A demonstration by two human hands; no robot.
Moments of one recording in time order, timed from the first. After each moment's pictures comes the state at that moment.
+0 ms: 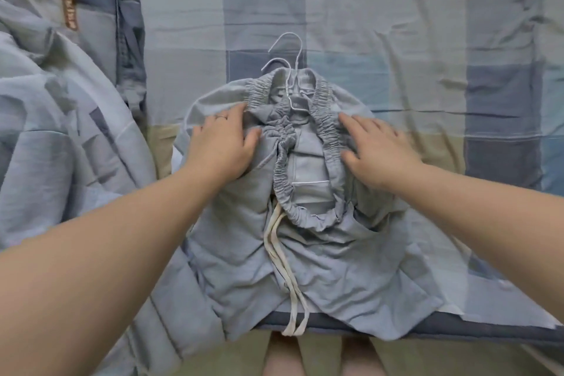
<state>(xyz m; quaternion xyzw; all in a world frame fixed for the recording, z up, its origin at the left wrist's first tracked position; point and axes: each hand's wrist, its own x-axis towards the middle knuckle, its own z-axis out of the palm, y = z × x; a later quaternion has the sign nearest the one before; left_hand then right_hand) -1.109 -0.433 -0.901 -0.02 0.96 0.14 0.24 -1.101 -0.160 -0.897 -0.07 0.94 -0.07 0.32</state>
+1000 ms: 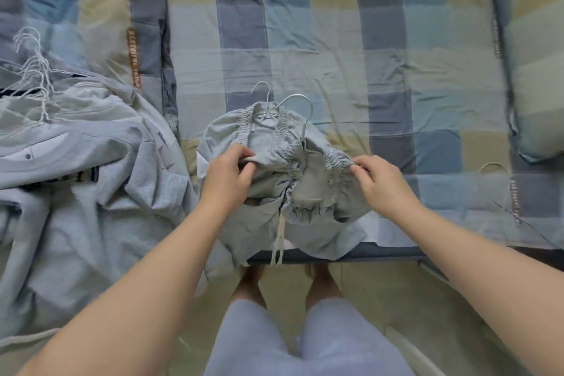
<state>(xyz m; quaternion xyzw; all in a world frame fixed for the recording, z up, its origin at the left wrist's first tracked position) -1.019 -0.392 -0.647 -0.07 0.90 0.40 0.18 -0.999 -0.100 -0.626 0.09 0.92 -0.28 0.26</state>
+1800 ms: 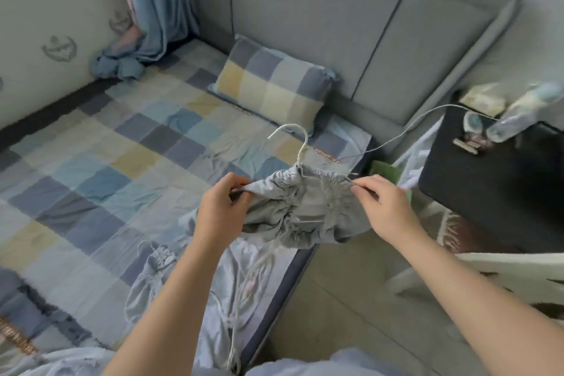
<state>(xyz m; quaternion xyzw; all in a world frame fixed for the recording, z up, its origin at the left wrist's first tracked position) -0.970 -0.241 -0.394 0.37 0.78 0.47 0.20 -0.720 -0.076 -0.365 0.42 0.82 -0.31 -0.22</state>
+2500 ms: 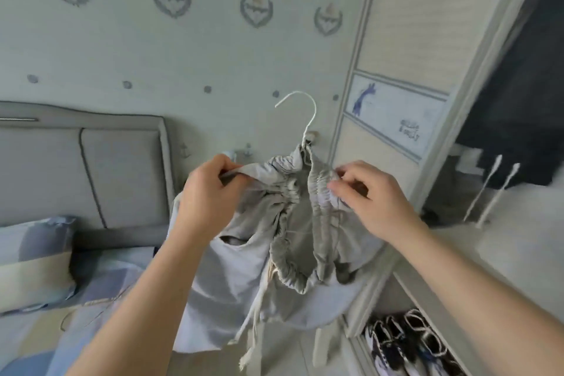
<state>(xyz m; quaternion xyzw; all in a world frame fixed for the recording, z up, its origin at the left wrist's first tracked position) -0.475 -0.080 -0.143 0.68 0.46 0.53 0.22 -0.219 -0.159 -0.114 0.55 0.70 -0.07 -0.44</state>
